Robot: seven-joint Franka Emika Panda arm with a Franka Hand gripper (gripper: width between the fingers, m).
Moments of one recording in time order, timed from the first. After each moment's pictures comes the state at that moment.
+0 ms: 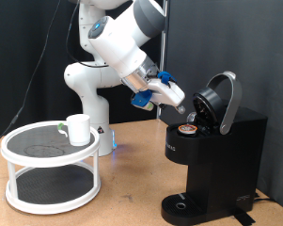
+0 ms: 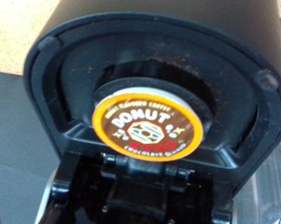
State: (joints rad) arm 0.12 -0.14 -0.20 -2.29 0.83 2.05 1.74
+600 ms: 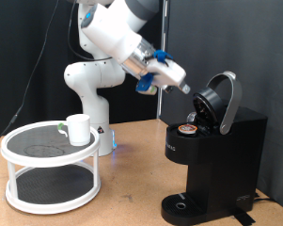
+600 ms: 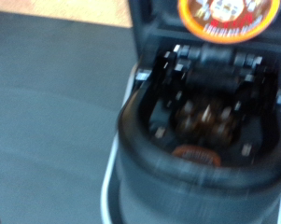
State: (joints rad) arm 0.11 -0.20 -0.23 -2.22 0.97 1.99 1.77
